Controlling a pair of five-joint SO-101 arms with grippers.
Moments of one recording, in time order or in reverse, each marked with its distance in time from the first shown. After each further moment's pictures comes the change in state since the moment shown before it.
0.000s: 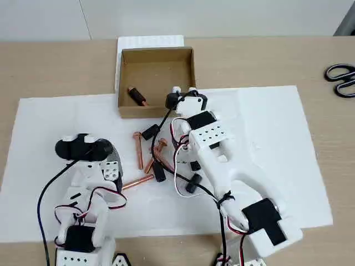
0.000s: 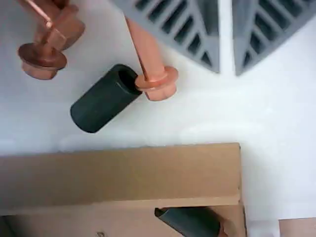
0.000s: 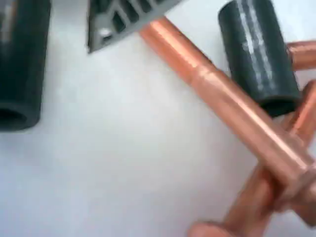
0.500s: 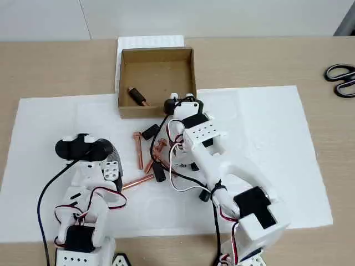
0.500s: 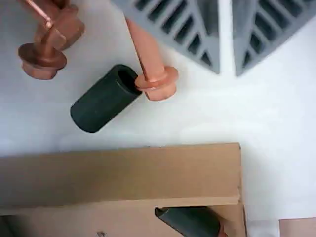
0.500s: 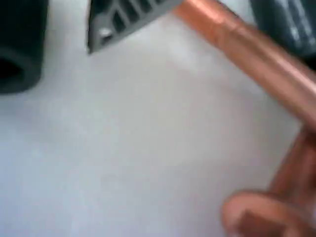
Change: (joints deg) left arm 0.0 0.0 0.0 0.0 0.0; right arm -0.2 8.7 -1.3 -3.2 0.0
